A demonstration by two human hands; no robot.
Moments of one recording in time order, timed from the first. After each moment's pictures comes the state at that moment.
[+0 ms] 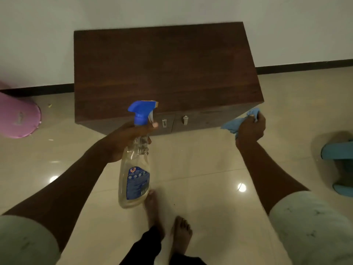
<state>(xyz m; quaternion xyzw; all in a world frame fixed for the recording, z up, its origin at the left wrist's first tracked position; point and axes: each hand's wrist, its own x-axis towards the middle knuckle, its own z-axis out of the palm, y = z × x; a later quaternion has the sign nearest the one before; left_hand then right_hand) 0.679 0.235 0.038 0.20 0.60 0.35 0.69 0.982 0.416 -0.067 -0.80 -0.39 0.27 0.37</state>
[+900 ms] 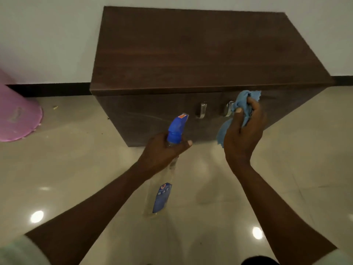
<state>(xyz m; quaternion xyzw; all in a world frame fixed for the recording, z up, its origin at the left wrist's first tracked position) 0.697 0.169 -0.143 0.38 0.68 0.43 0.45 0.854 0.284 -0.140 -0.52 -0.64 0.19 0.53</state>
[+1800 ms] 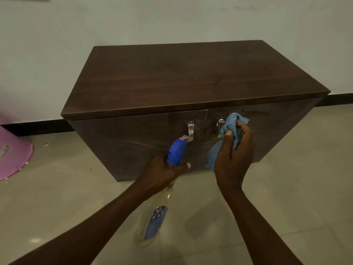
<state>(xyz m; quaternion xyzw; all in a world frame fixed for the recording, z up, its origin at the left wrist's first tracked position) 0.711 0.219 -0.194 0.45 0.69 0.40 0.39 0.857 0.310 -0.194 -0.48 -0.60 0.18 0.61</state>
